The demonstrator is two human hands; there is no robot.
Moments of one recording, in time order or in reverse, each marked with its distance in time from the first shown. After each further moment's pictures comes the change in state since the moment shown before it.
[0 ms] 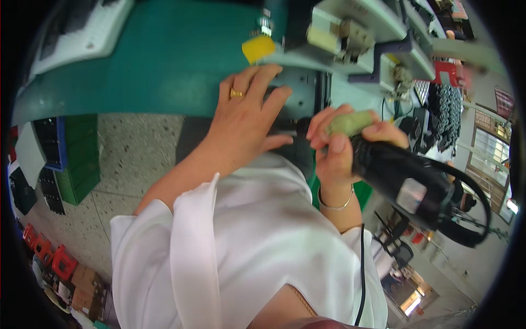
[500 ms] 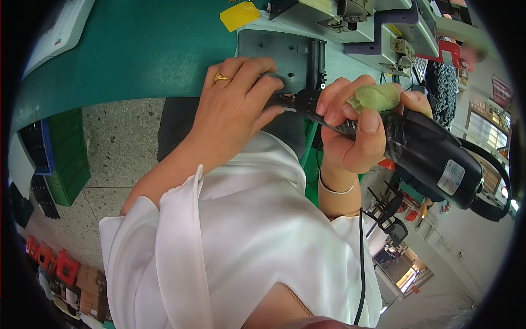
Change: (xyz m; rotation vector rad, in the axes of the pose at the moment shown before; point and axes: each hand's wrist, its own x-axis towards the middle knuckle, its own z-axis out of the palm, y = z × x) left_hand -0.014 0.004 0.026 -0.129 0.066 0.004; right_hand -0.001 -0.015 -0.006 -0.084 0.134 0.238
